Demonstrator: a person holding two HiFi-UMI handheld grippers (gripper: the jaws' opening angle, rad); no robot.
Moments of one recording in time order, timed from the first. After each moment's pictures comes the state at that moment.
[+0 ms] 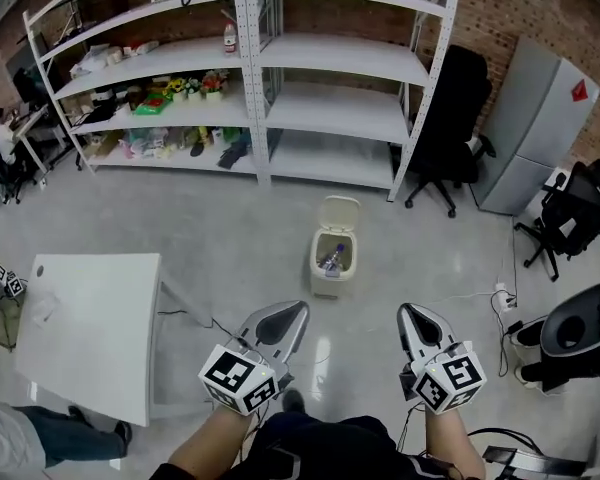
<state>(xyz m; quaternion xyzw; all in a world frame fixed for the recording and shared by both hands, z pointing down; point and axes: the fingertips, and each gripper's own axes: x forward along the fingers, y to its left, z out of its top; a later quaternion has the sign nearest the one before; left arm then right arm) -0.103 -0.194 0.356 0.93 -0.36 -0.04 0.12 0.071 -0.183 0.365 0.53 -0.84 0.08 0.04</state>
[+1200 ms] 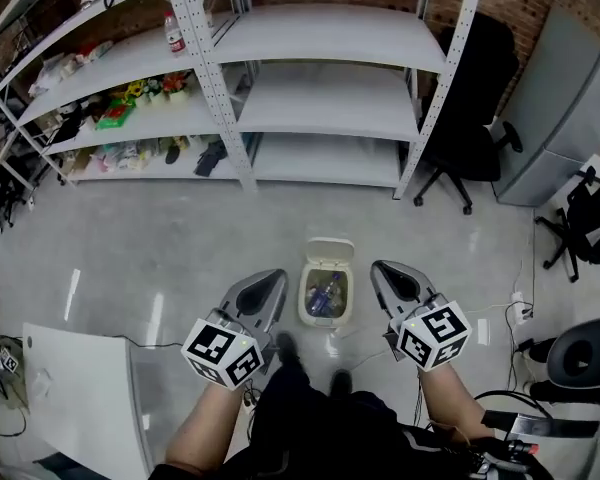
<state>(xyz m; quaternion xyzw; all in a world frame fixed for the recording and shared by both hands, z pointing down) -0.039 -0.565 0.385 0.91 -0.39 0.00 0.15 0.118 -0.573 0.405 0.47 -0.87 0.12 0.05</state>
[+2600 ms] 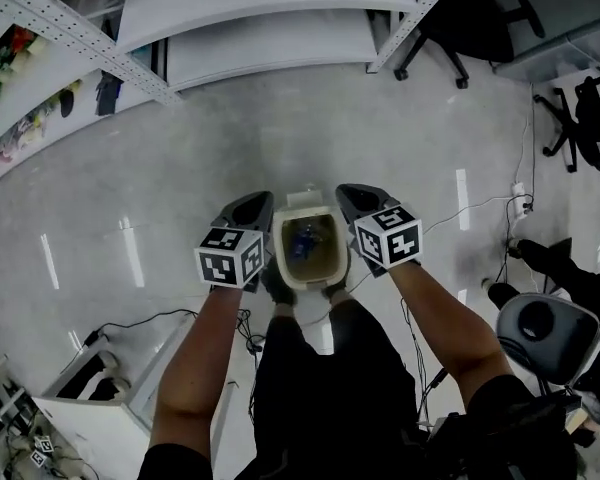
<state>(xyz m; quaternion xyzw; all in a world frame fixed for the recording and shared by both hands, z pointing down) 0.015 -0.830 0.754 0.85 -0.32 0.25 0.34 0.144 -0.801 0.766 0.49 -0.76 0.35 0.23</state>
